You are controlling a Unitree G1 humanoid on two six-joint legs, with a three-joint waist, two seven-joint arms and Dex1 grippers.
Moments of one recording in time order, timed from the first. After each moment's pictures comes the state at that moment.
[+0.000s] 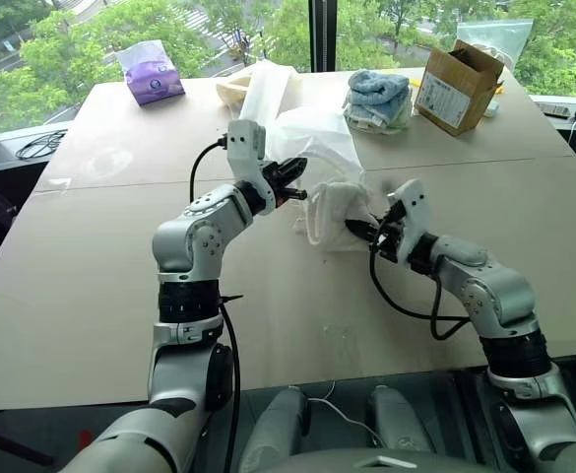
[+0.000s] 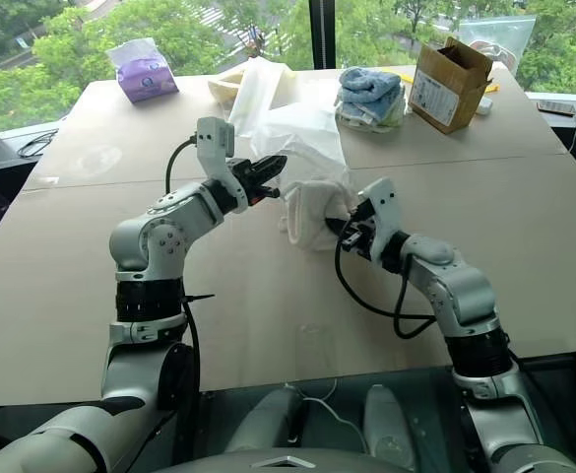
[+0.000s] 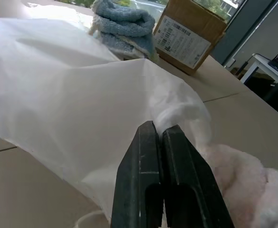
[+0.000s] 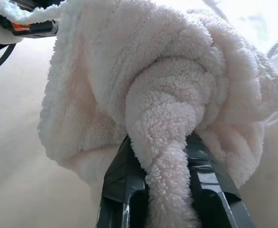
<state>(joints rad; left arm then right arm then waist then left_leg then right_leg) -0.73 0.21 0.20 -0.02 -0.50 0.90 -0.37 -0.48 -0.24 0.12 -0.14 0.38 0.68 0.48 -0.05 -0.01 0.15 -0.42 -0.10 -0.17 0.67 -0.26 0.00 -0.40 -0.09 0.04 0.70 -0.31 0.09</state>
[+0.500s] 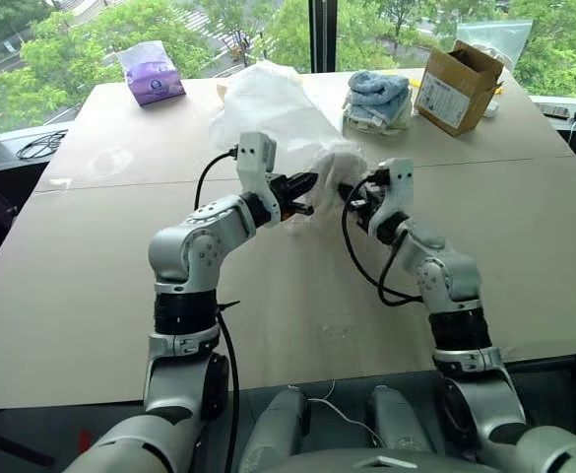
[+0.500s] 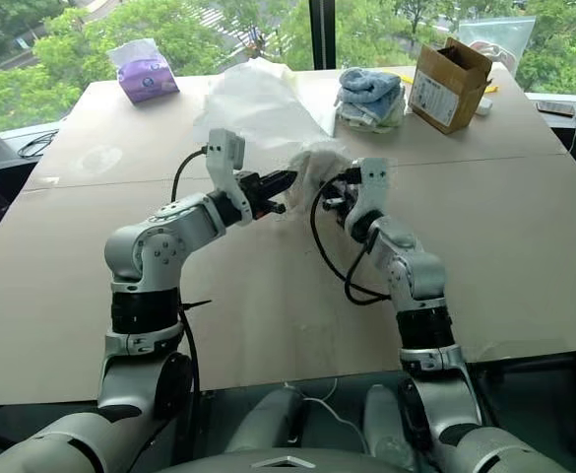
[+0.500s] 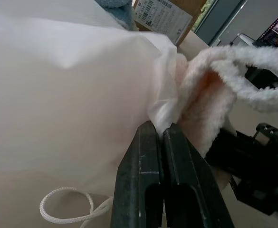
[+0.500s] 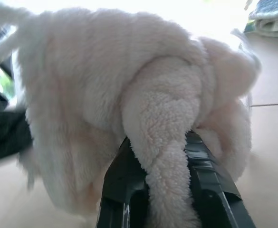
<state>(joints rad) -0.67 0.22 0.15 -0.10 -0.55 0.99 -0.37 -0.64 0.09 -0.15 0.09 0.43 0.59 0.17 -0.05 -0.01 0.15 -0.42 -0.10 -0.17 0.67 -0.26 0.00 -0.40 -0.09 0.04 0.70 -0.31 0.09</state>
